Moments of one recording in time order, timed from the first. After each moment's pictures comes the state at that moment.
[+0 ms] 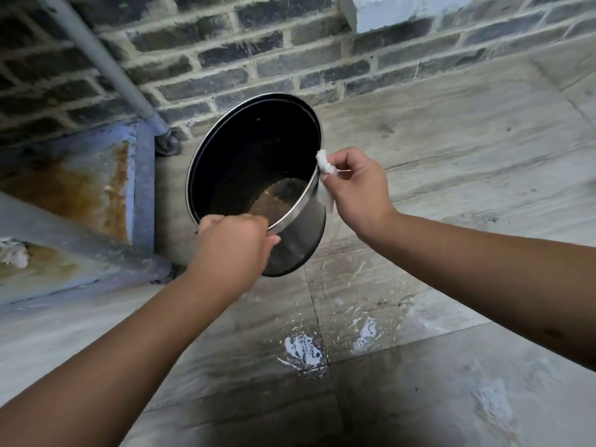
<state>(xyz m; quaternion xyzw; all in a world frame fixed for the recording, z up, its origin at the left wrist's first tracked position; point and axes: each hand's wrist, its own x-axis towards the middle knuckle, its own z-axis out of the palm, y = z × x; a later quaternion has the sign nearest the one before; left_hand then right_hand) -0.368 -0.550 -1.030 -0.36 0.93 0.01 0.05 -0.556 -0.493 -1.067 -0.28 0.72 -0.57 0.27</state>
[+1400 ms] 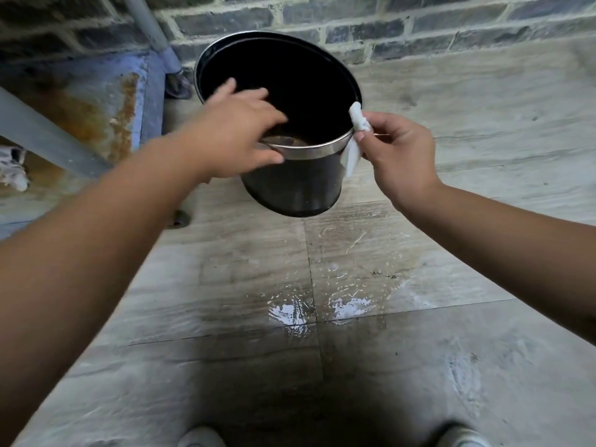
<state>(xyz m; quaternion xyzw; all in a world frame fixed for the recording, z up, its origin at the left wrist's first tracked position) -0.379 -0.626 -1.014 -0.24 0.97 0.03 0.06 -0.571 -0.467 -1.063 -0.34 0.70 -0.56 0.27</state>
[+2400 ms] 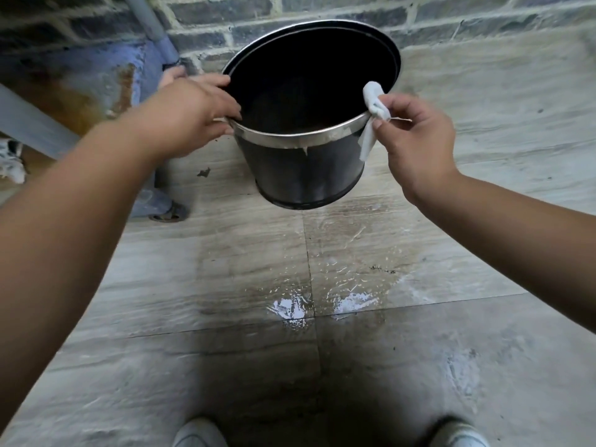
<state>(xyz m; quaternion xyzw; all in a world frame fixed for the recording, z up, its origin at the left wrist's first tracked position) -0.343 -0.660 -1.014 -0.27 0.96 0.04 0.02 -0.581 -0.462 -1.055 -0.30 0.73 -0.57 0.25</state>
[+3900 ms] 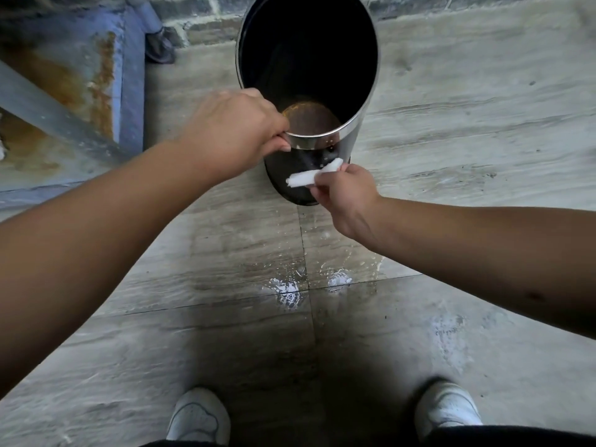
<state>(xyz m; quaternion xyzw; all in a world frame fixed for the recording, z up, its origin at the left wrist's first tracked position) -0.373 -0.572 -1.028 -0.16 0.99 0.01 -0.04 -0.497 -0.440 -1.102 0.04 0.64 -0.57 0.51</state>
